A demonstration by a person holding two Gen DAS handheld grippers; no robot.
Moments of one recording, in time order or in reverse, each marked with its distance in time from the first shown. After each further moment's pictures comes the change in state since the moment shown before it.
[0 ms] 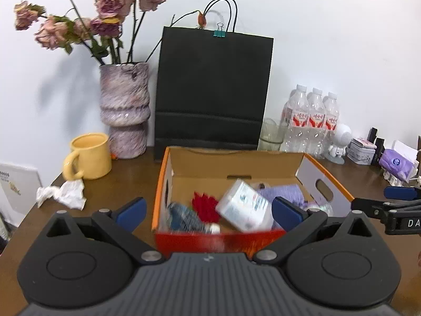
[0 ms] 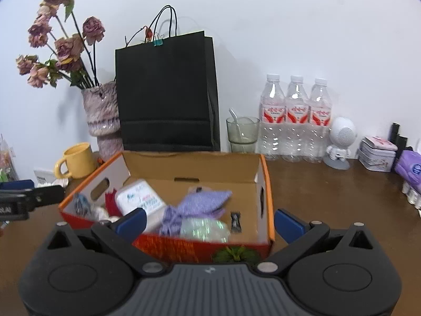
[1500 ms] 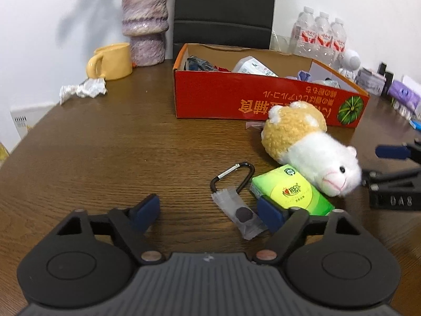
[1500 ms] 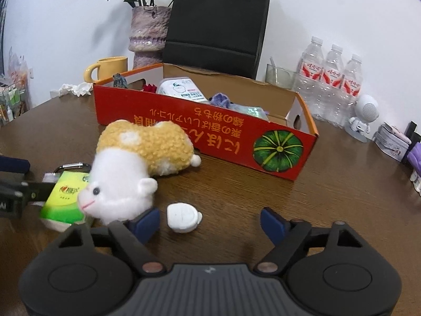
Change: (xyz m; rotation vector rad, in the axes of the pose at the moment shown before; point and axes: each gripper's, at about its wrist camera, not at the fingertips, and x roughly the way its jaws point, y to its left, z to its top) left arm -0.029 -0.006 -0.124 0.038 0.234 0.088; right arm -0.005 0.045 -0.109 -0.240 0.153 0.026
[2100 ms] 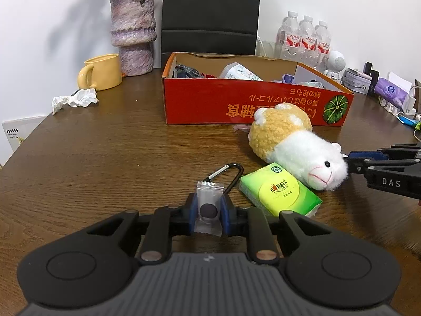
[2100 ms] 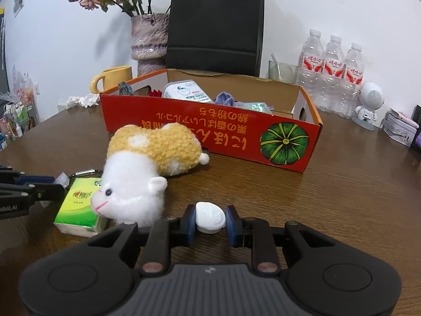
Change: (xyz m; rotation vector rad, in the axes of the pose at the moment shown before) left arm -0.011 0.003 -0.004 0.010 -0.037 -0.067; right arm -0.008 -0.005 -0.007 0.077 -0.020 0.060
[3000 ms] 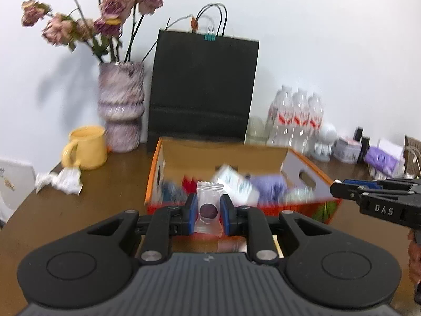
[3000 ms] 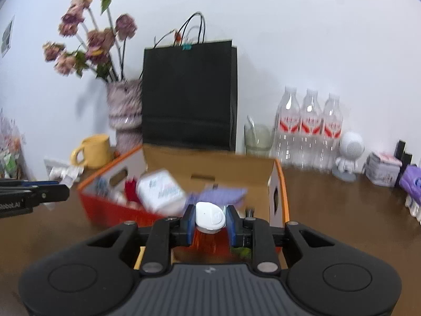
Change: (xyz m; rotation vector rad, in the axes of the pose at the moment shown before) left arm 0.004 -0.002 0.115 -0.041 -0.256 -0.072; right arm -0.014 -0.029 0.092 0.070 -0.212 -0.060
